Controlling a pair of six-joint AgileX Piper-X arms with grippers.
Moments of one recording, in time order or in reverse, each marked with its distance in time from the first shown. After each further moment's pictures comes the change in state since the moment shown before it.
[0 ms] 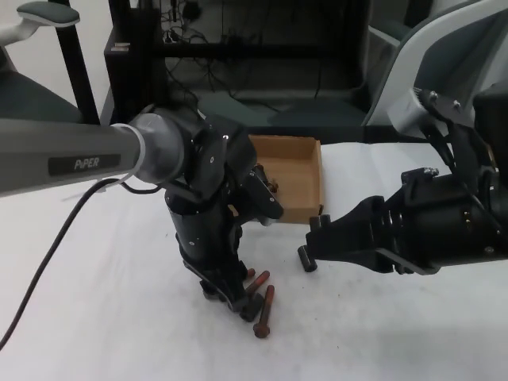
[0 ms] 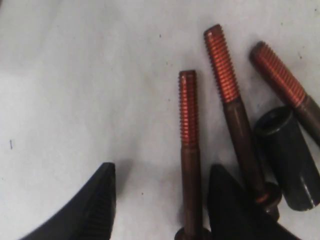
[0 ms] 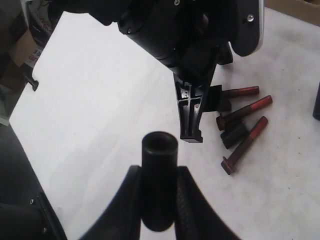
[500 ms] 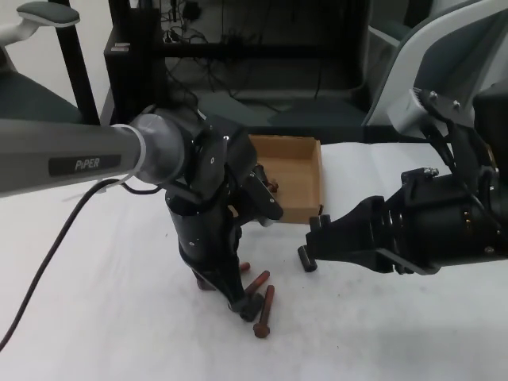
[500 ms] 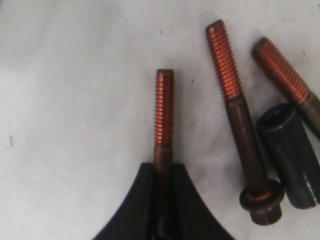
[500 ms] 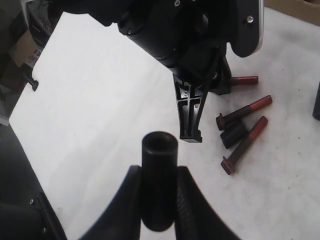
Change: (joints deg) left arm 0.0 0.0 0.0 0.0 -0.5 -0.1; right arm 0.0 0.0 0.0 0.0 0.0 0.0
